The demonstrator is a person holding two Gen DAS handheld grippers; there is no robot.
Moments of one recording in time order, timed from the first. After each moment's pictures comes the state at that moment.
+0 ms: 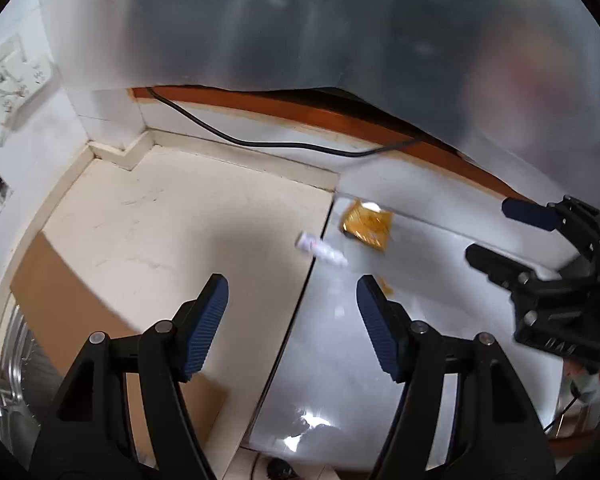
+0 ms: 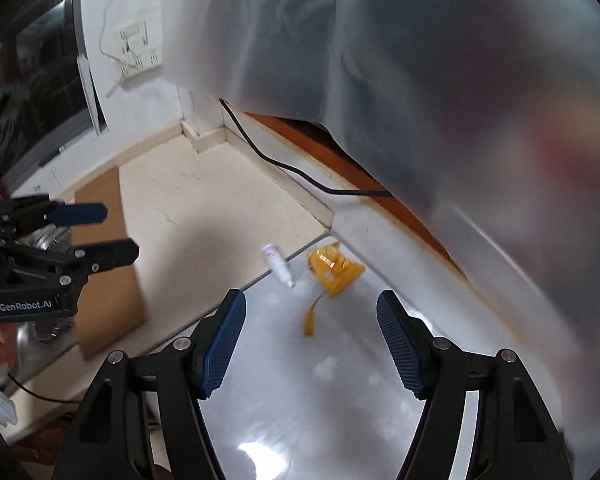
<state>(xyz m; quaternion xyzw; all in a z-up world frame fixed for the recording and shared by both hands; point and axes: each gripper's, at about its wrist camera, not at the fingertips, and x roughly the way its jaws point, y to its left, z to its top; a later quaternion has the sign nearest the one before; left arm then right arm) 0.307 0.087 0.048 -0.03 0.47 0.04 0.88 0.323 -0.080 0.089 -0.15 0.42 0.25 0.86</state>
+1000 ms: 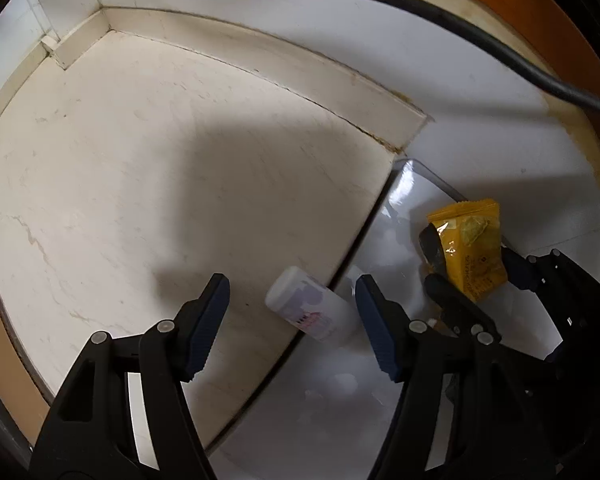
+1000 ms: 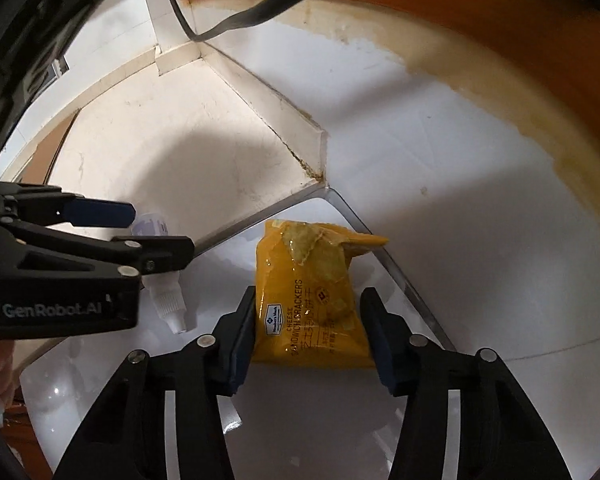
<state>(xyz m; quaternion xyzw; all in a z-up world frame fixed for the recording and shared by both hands) 0.456 0.082 -0.173 -0.13 0.59 0.12 0.79 0.529 -0.068 -0.133 -0.17 0.48 0.31 0.81</state>
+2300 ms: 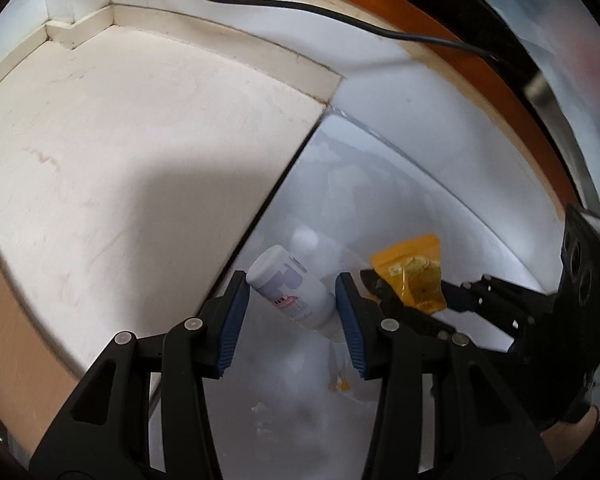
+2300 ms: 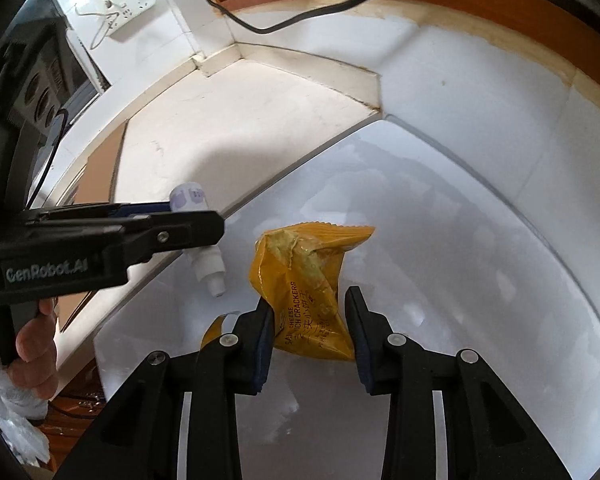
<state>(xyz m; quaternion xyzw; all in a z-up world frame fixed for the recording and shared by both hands) 0.340 0.064 -0.175 -0.17 0.53 0.02 0.83 0.386 -0.094 -0.129 -0.08 0.50 0.34 0.79</state>
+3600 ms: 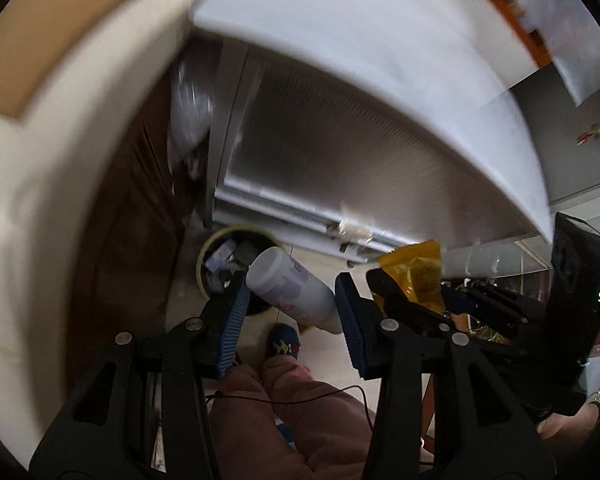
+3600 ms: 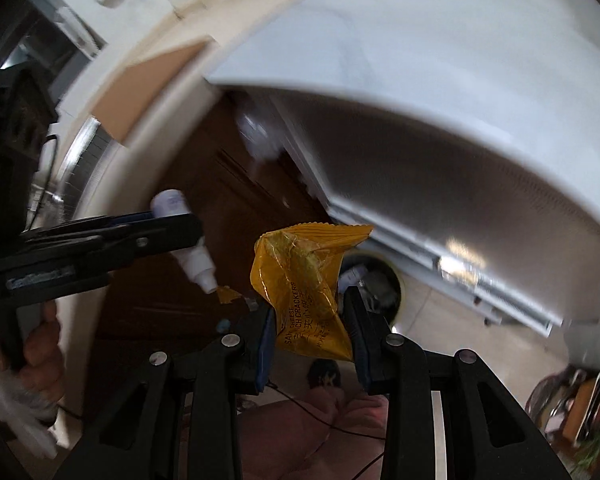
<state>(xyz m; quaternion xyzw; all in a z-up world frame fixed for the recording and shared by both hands) -0.009 0.090 -0.243 -0.13 0.62 -0.10 0.77 -0.054 -0.080 -0.219 0.04 0.59 0.19 0.79</state>
